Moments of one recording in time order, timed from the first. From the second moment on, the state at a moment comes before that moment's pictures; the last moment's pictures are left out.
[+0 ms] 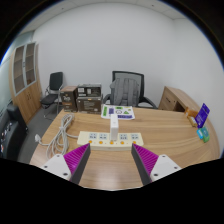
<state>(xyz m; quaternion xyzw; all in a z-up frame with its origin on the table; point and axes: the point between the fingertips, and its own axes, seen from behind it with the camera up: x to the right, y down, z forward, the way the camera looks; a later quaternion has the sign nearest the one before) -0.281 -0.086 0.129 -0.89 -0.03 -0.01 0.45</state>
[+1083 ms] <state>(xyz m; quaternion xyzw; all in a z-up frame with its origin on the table) -0.288 0.109 0.276 -0.76 -0.06 0.00 0.64</state>
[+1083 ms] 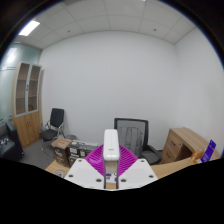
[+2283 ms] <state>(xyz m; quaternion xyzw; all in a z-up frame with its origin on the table) -0.043 0.006 0.061 -0.89 0.02 0.04 0.45</state>
